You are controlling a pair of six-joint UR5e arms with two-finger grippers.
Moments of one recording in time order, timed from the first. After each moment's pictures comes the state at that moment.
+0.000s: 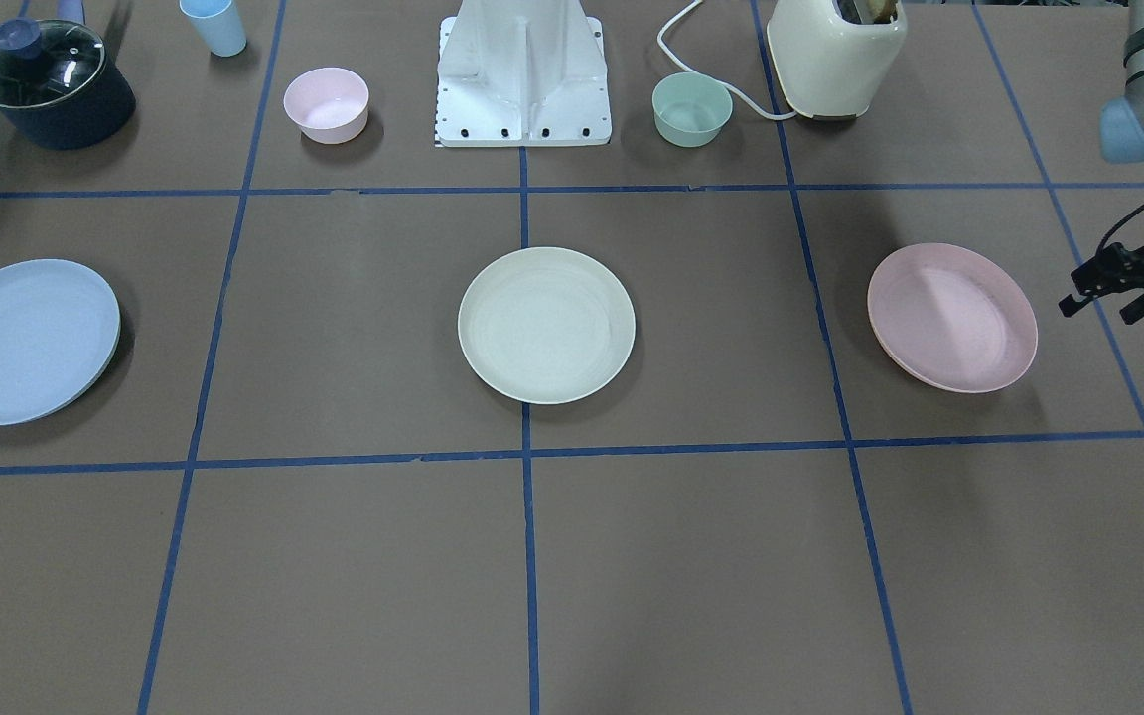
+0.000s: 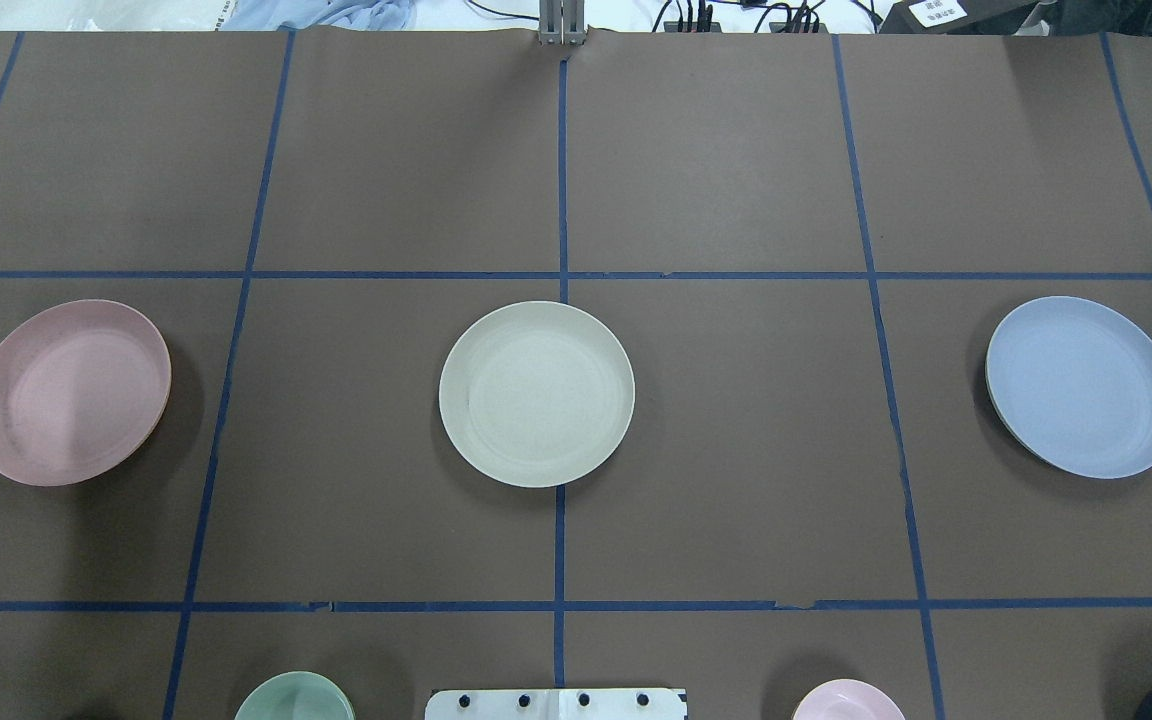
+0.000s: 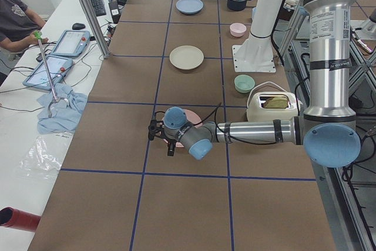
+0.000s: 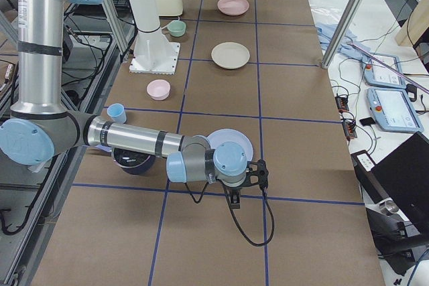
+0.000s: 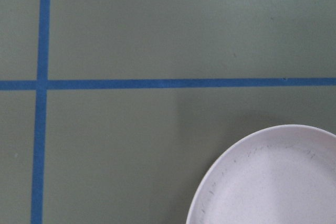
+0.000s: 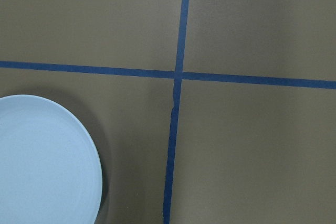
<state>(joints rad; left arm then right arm) -1.14 -1.47 -1.49 -2.42 -2.35 -0.71 1.60 -1.68 1.54 -1.29 2.46 0.03</state>
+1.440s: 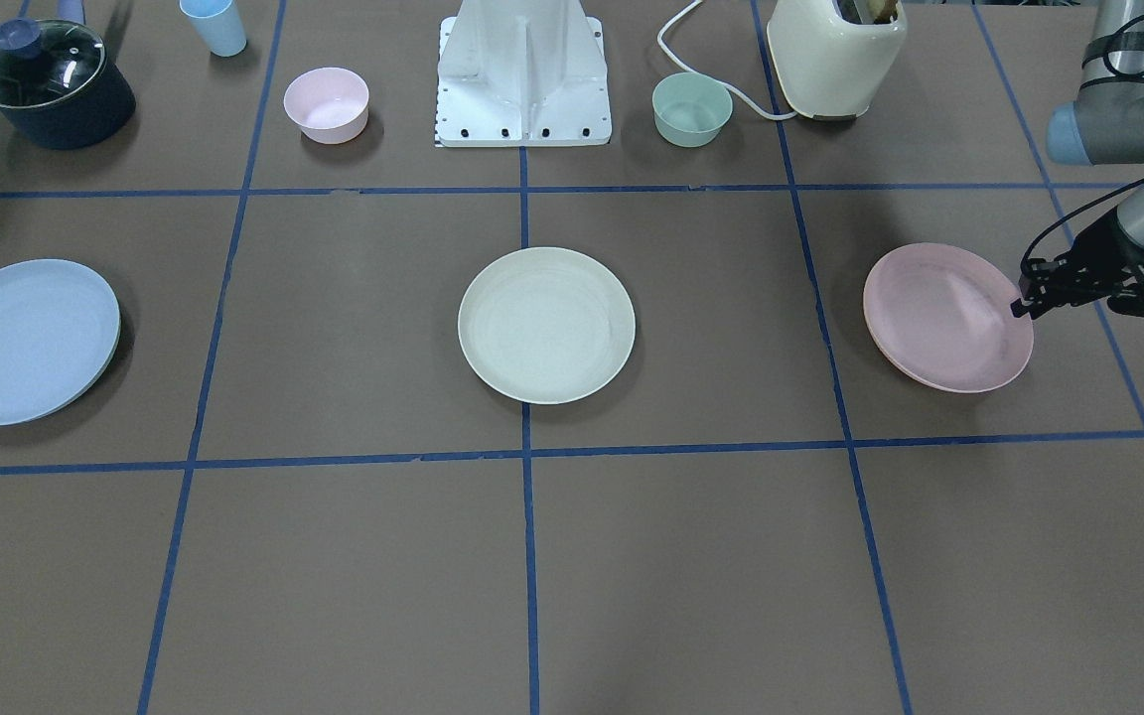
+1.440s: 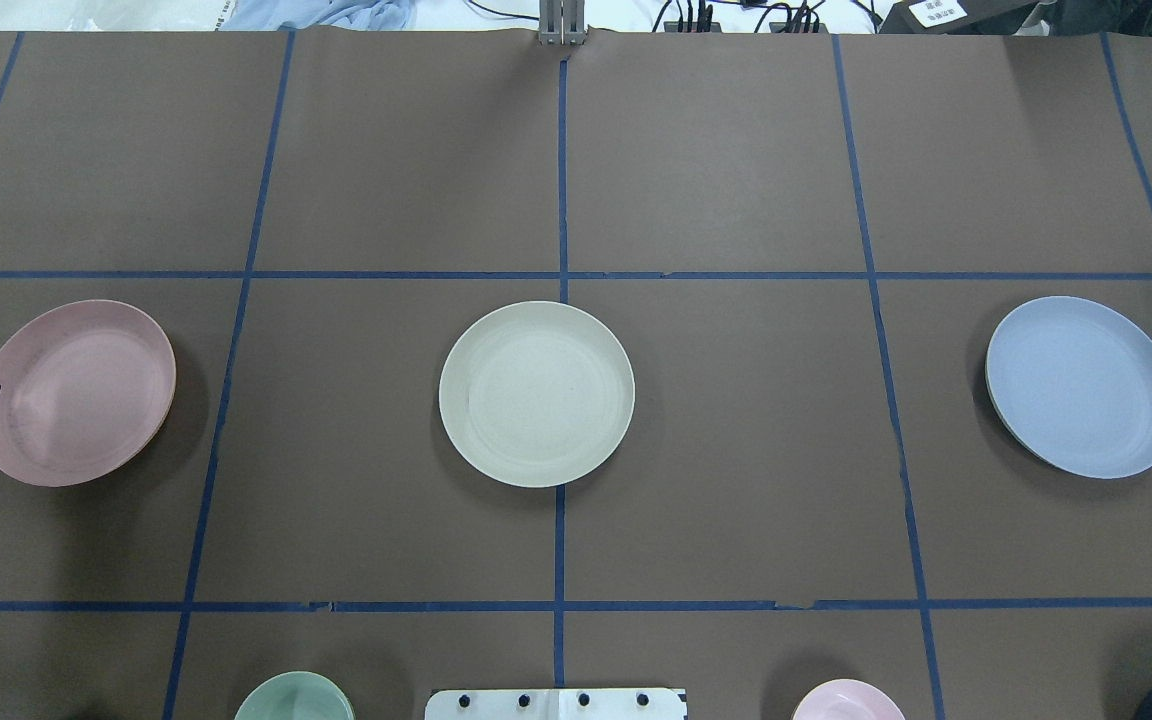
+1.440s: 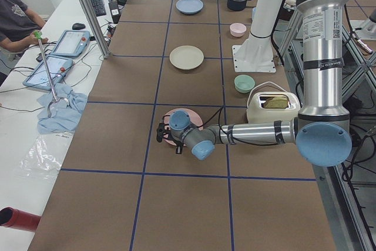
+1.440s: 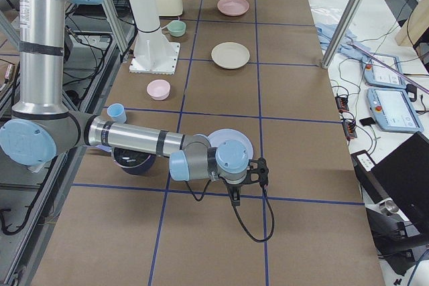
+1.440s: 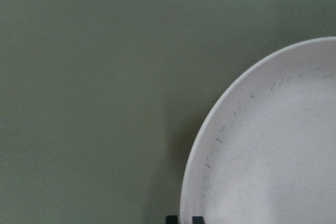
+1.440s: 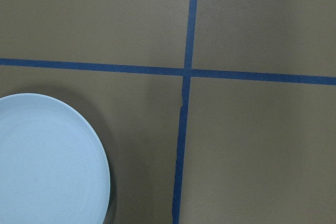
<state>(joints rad) -1.06 -1.47 -1.46 -2.42 -2.32 -0.71 1.57 -1.68 1.54 -1.29 2.46 0.04</state>
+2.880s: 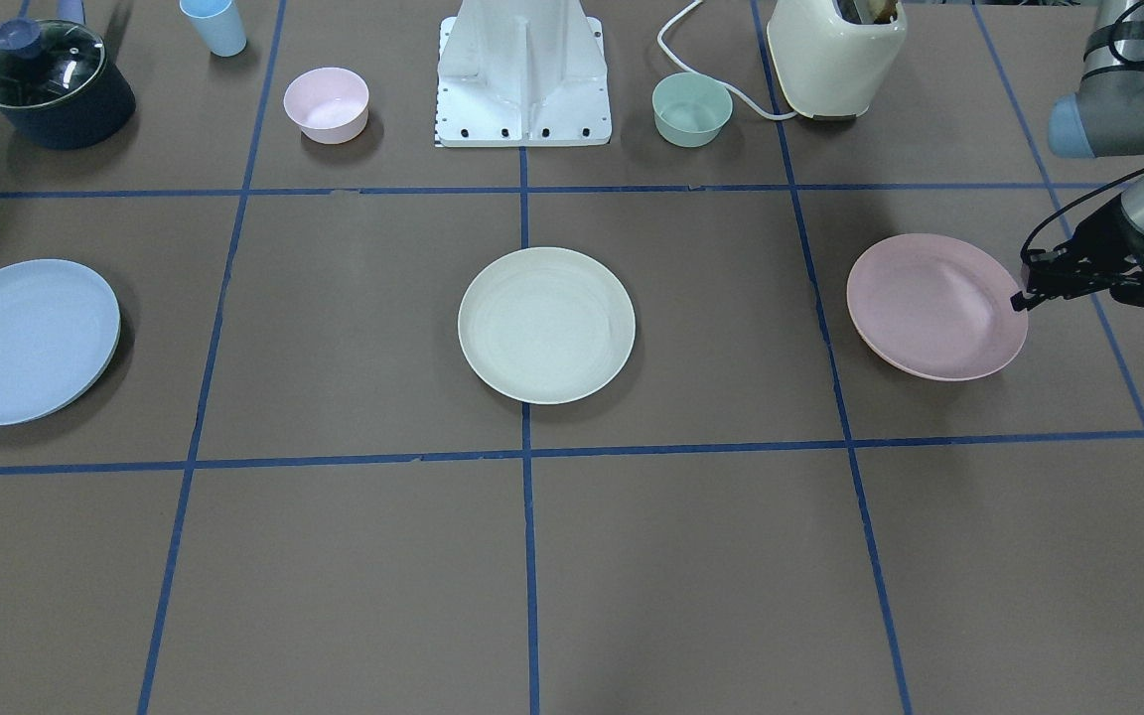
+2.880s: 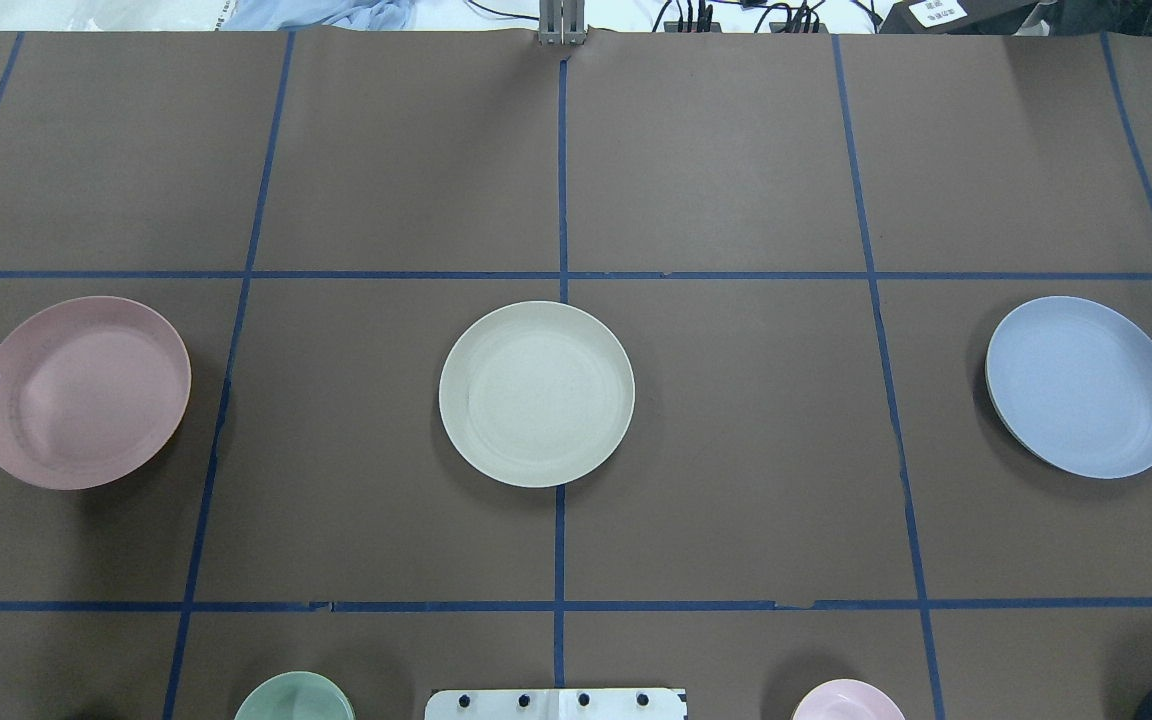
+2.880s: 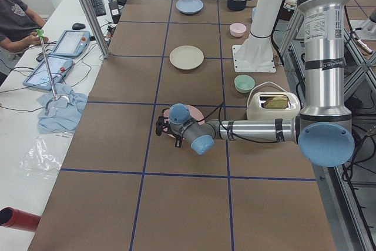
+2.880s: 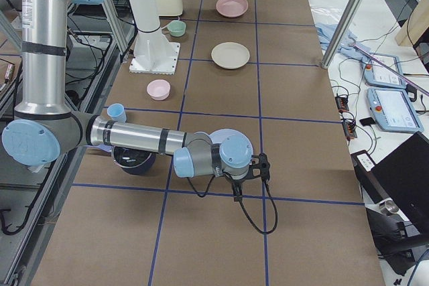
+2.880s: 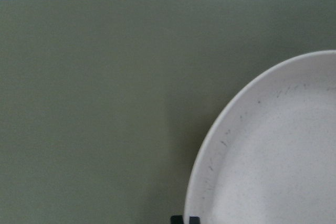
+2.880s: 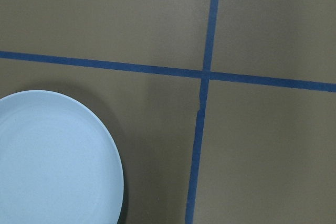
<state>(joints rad) -1.11 -1.47 -1.57 -2.35 -2.38 -0.71 1.52 -1.66 1.55 -1.28 2.46 0.05</state>
